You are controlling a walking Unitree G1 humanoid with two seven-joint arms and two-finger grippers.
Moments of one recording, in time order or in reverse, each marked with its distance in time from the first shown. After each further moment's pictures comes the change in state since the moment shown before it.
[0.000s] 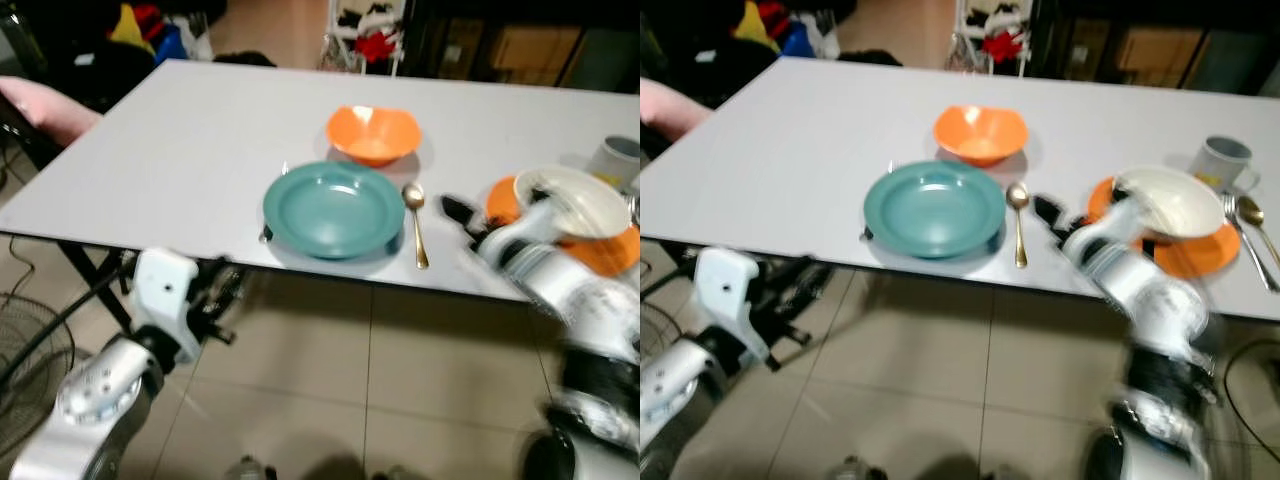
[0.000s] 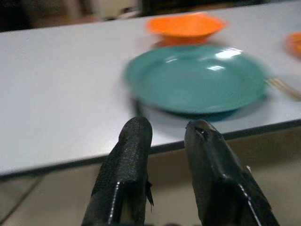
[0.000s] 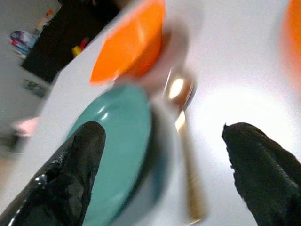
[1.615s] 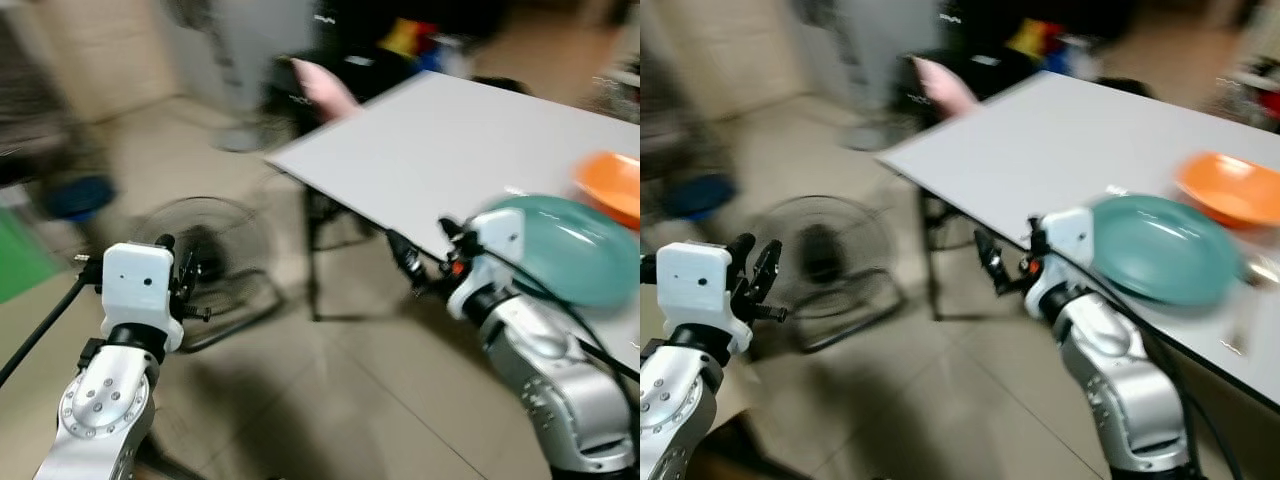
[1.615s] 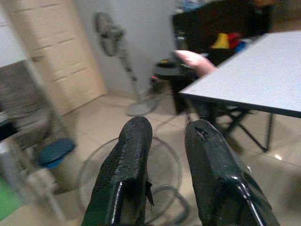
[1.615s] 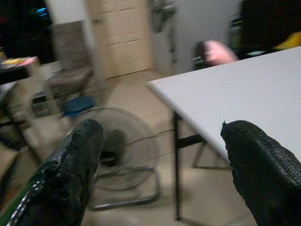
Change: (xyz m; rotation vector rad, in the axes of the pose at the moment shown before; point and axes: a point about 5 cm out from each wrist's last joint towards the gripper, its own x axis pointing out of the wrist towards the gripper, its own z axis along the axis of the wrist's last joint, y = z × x) left arm -0.007 0.004 0.019 0.097 -0.107 0.294; right arm -0.035 0.052 -0.068 -0.512 -0.085 0.260
